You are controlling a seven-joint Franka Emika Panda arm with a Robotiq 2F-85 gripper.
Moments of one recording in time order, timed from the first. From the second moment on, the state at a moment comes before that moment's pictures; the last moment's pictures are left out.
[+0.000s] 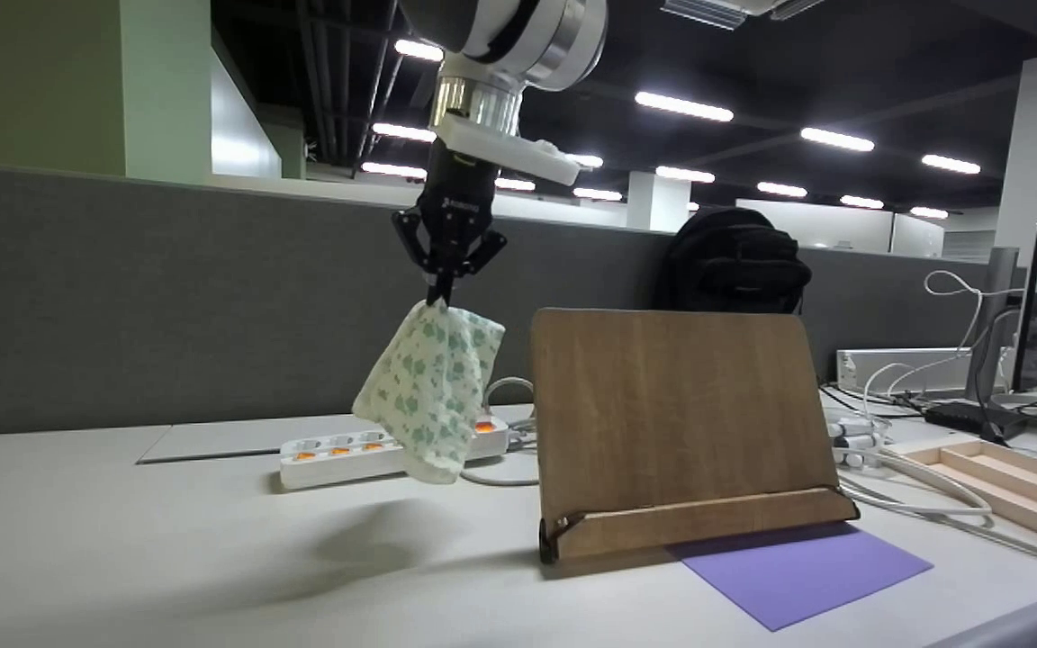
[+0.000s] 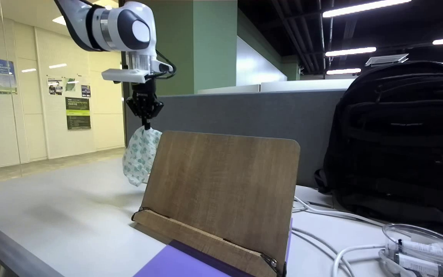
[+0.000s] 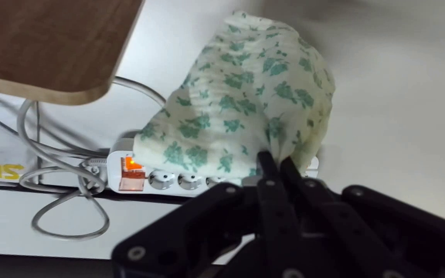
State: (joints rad) arm 0.16 0.17 0.16 -2.10 0.08 2.47 0.09
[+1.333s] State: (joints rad) arm 0.33 0.50 0.17 -1.83 0.00 2.29 0.16
